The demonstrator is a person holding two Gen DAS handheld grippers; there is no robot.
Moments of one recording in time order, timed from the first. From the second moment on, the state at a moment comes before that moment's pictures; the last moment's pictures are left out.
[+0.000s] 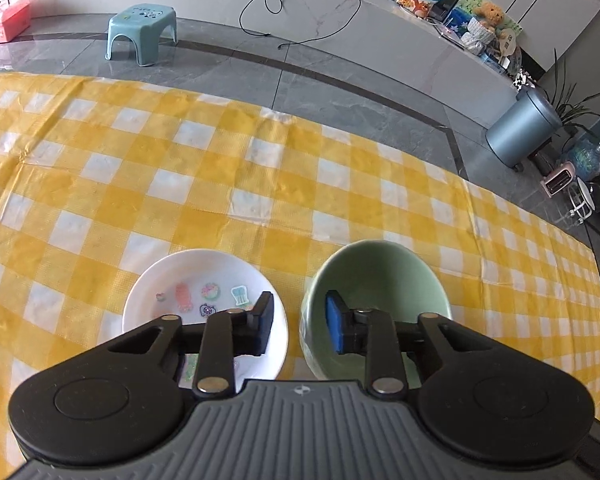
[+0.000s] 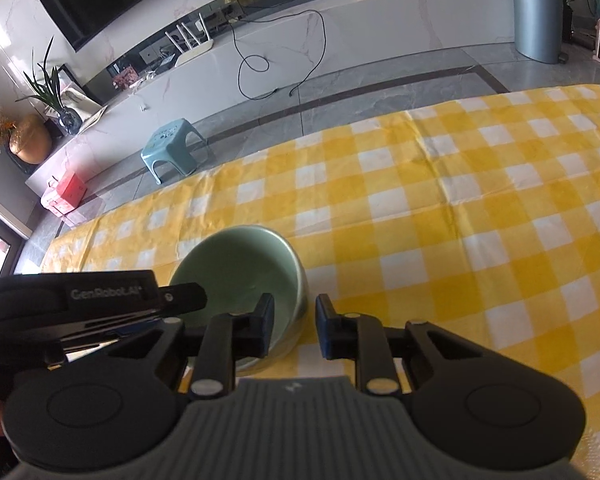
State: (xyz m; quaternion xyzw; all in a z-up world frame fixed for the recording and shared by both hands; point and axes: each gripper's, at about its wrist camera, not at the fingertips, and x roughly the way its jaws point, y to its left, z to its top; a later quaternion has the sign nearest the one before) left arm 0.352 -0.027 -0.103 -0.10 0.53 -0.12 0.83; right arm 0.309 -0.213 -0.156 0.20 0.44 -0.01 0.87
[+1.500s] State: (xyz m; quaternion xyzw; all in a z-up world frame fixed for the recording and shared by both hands) left arm 0.162 0.015 0.013 -0.13 0.45 -0.09 0.88; right arm 0.132 -0.192 -0.053 0.23 0.40 0.07 0.89
